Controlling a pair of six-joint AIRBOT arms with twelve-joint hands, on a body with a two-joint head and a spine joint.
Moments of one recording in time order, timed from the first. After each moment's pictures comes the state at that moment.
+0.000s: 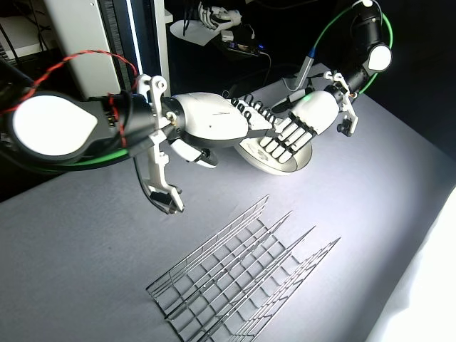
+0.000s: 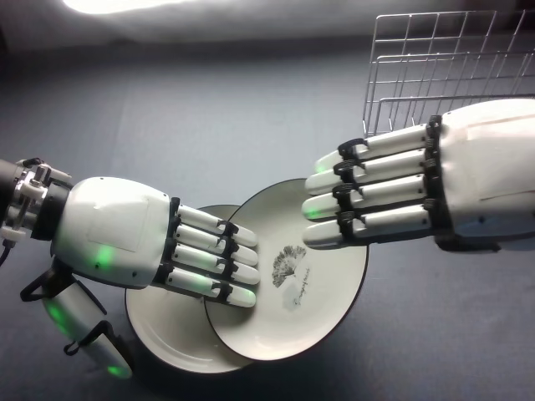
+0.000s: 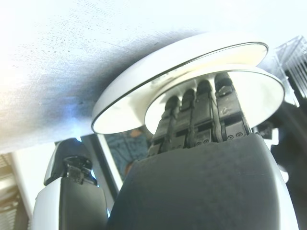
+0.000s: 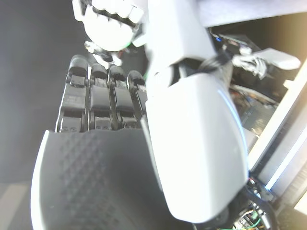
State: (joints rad) left arm 0.60 -1.22 1.67 1.60 -1.14 0.13; right arm -0.43 -0.93 1.09 -1.17 0.84 -0.27
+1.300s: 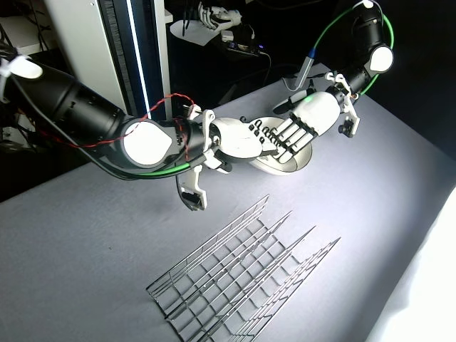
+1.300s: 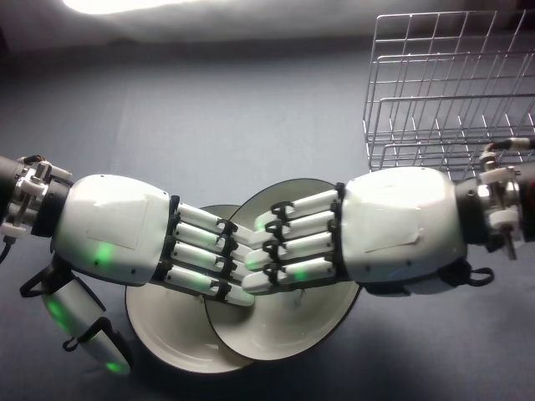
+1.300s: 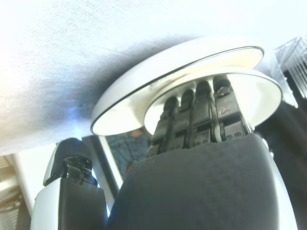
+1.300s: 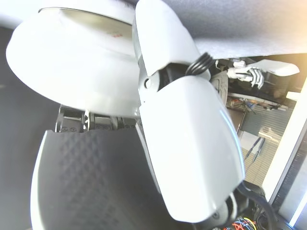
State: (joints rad) left arm 0.59 -1.24 1.70 1.60 -1.16 0.13; right arm -0.49 -1.19 1.19 -1.15 0.64 -0.27
